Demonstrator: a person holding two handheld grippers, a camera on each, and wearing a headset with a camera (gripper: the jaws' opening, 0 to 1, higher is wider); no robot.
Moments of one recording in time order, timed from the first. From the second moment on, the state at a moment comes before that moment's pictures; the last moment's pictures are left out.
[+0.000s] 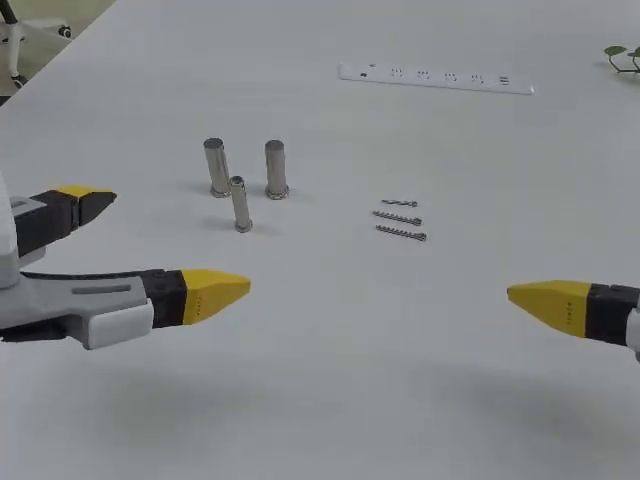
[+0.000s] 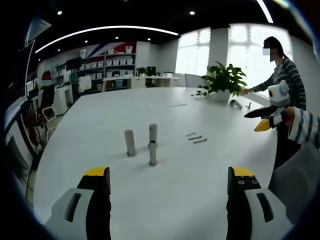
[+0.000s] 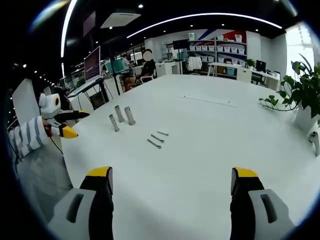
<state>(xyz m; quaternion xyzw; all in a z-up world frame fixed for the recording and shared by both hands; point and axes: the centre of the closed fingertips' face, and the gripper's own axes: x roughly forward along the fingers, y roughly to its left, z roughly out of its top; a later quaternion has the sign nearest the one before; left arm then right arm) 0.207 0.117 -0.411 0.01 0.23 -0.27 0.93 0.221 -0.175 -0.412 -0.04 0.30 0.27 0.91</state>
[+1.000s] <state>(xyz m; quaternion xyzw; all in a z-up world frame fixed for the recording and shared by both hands) 0.252 0.107 -0.428 0.02 0.25 -0.28 0.93 0.235 -0.169 -0.413 -0.04 0.30 0.28 0.91</state>
